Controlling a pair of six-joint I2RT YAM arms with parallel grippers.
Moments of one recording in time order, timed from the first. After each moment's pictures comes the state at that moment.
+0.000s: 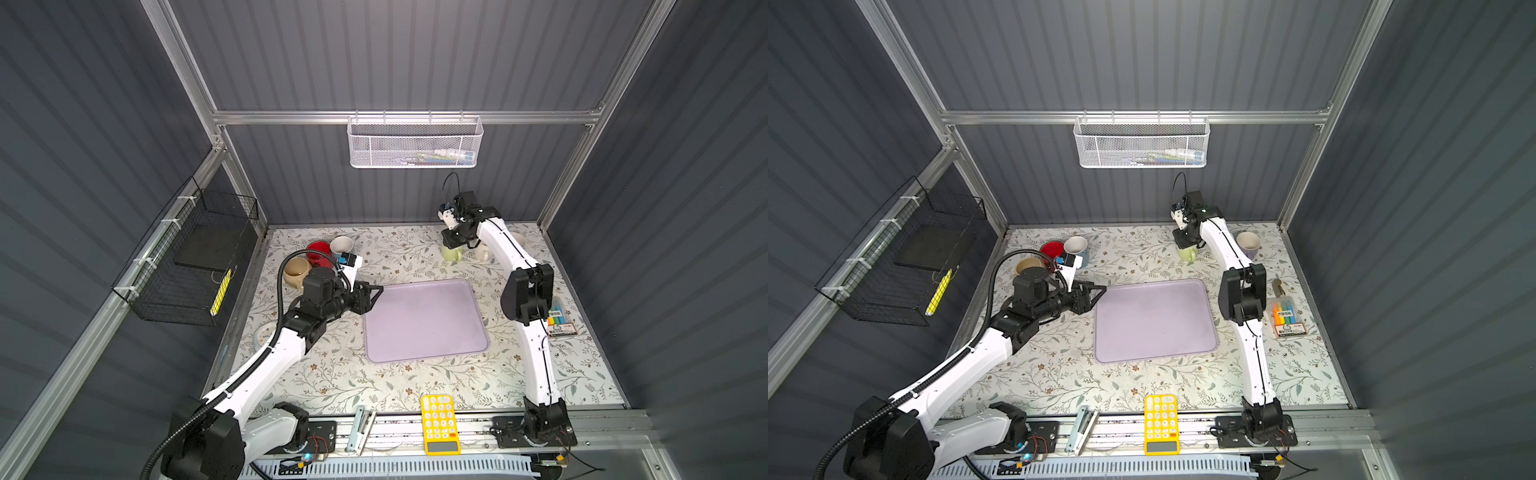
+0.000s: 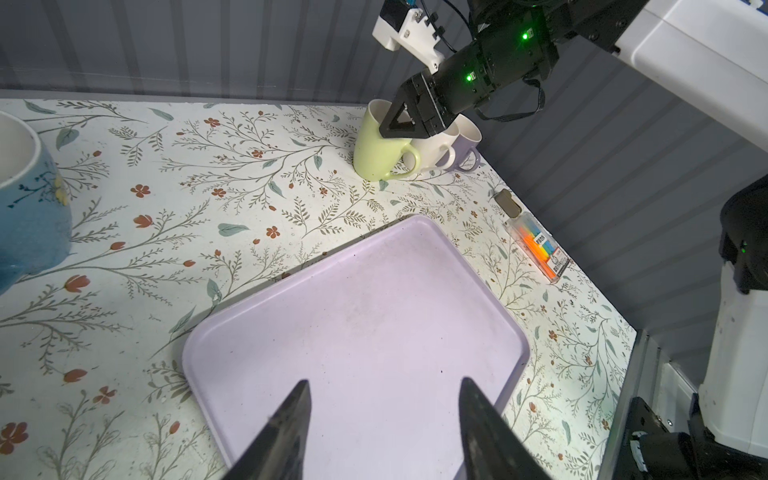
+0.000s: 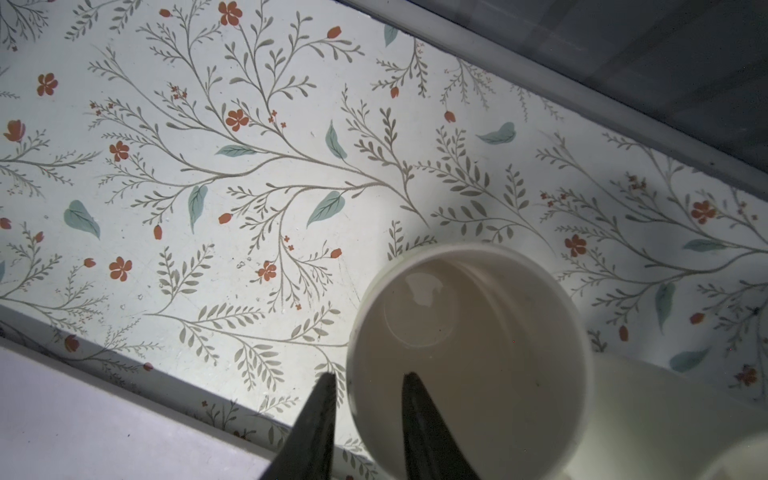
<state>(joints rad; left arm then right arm) -0.41 1.14 0.75 -0.04 0.42 -0.25 0.26 2.43 2.37 -0.98 -0.11 -0.18</state>
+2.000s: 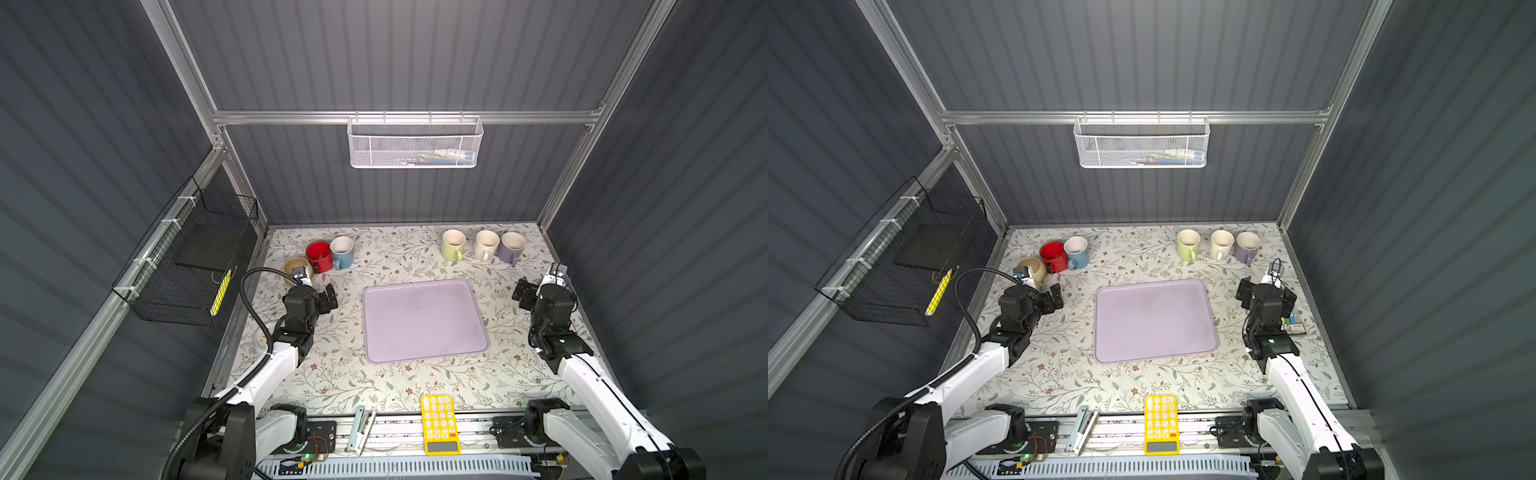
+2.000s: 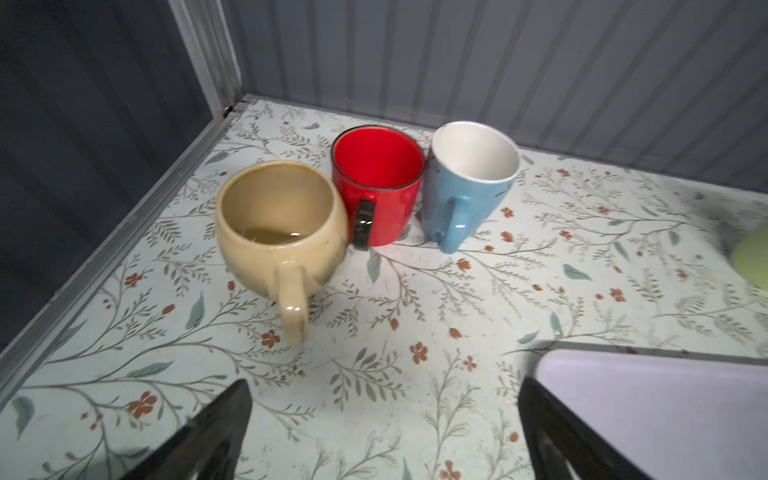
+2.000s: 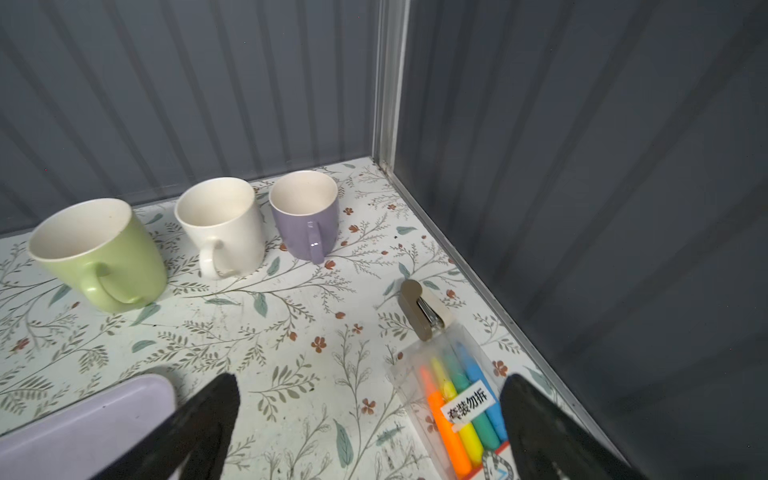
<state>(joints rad) -0.19 1.16 0.48 0.22 -0.25 -0.22 0.07 0.88 0.44 0.10 0.49 0.13</state>
